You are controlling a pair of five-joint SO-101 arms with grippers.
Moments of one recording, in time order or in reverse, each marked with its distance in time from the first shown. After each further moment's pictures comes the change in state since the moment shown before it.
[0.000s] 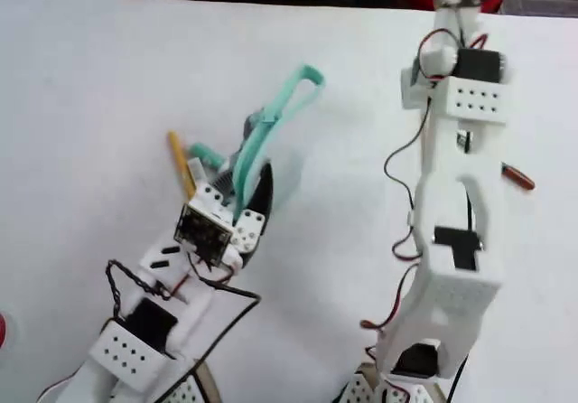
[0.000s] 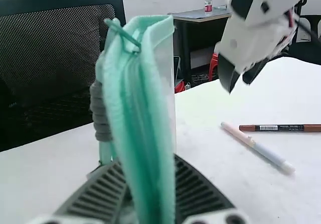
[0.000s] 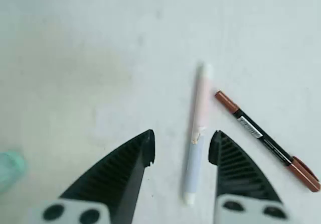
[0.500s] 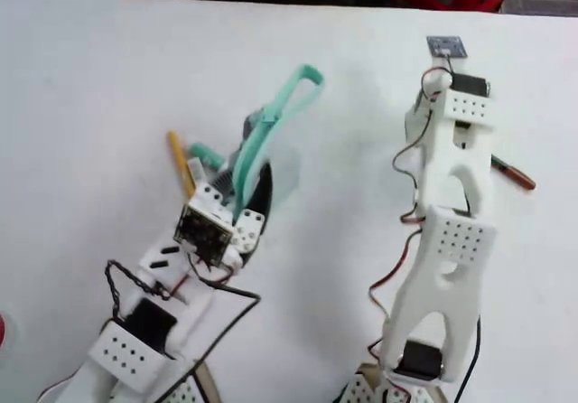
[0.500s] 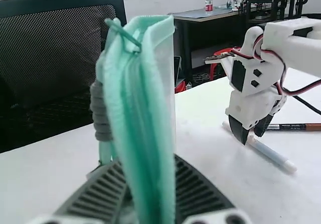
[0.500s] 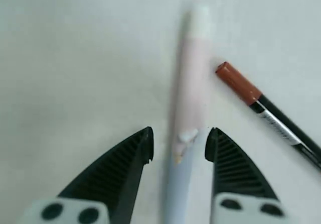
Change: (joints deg) left arm -0.2 0.0 0.0 0.0 -0.5; right arm 5.3 25.8 -11.4 -1.6 1.2
